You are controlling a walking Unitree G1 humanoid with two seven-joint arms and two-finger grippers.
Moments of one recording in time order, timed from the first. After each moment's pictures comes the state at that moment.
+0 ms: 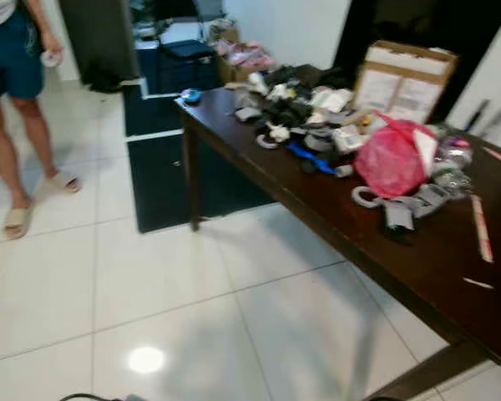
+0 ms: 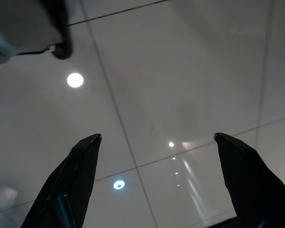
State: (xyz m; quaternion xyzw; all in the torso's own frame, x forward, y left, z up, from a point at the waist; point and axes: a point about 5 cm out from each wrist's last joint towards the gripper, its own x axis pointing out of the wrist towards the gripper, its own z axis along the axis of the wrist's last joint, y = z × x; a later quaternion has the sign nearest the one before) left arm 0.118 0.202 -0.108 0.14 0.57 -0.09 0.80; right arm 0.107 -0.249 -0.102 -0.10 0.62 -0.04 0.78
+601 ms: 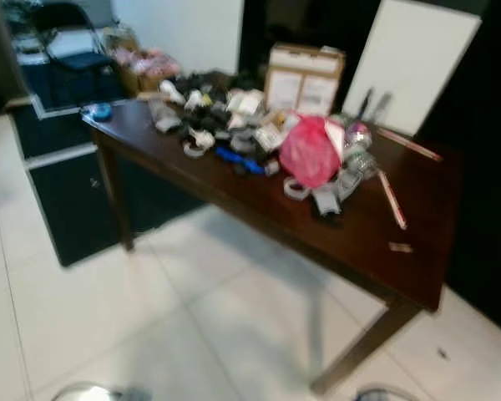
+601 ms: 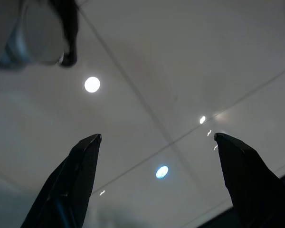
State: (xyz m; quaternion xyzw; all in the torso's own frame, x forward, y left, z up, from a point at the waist) left arm 0.116 0.206 -0.107 0.14 0.58 -0.08 0.80; right arm 0.104 -0.244 -0.104 -0.10 0.62 -0.03 0.78
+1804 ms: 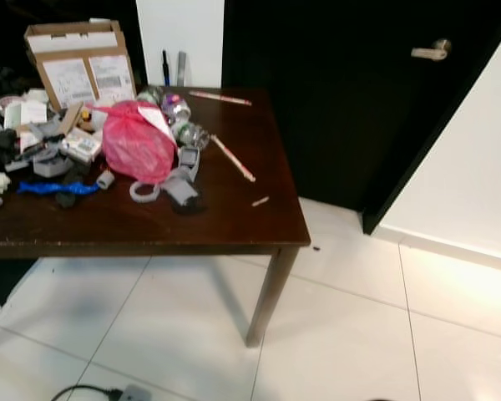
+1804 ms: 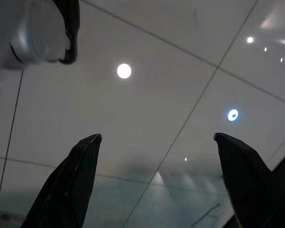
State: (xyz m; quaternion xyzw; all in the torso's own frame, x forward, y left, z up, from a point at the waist) left arm 0.114 0.206 -0.108 0.13 0.57 -0.07 0.80; right arm 0.110 -0.237 -0.104 -0.10 0.61 -0.03 0.79
